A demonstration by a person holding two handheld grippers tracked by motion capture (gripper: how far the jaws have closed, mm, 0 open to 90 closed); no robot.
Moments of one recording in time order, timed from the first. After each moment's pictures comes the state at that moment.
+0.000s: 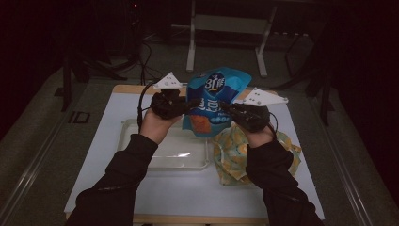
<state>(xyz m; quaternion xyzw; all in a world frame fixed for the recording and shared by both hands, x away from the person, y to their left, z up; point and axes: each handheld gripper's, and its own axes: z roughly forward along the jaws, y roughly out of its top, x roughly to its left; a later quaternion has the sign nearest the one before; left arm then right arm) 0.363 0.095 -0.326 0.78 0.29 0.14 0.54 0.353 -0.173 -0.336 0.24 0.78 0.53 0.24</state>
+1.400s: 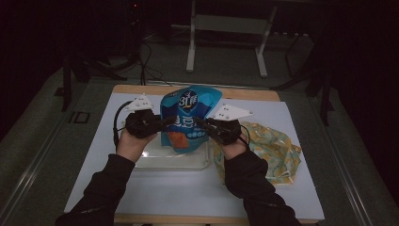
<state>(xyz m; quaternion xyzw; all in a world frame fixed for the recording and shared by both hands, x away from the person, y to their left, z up) 0.337 0.153 -0.379 0.78 0.32 0.13 0.53 0.345 -0.116 -0.384 0.22 0.80 0.53 0.19</state>
